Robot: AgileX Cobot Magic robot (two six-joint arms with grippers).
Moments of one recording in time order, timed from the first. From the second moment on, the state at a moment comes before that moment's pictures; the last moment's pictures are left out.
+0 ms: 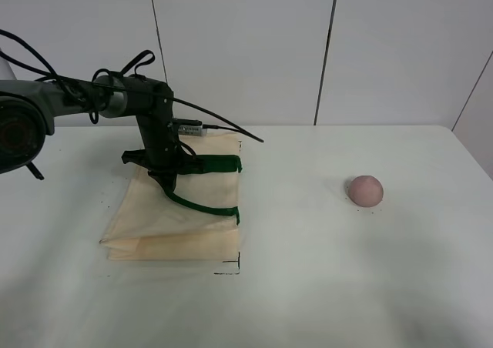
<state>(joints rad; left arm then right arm) -0.33 2.35 -1.81 0.13 0.89 -0.29 0.02 0.00 -0.50 0.04 1.02 0.02</state>
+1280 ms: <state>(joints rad) -0.33 1.87 -2.08 0.02 1.17 -0.17 0.02 0.13 -0.51 0.04 1.01 0.02</state>
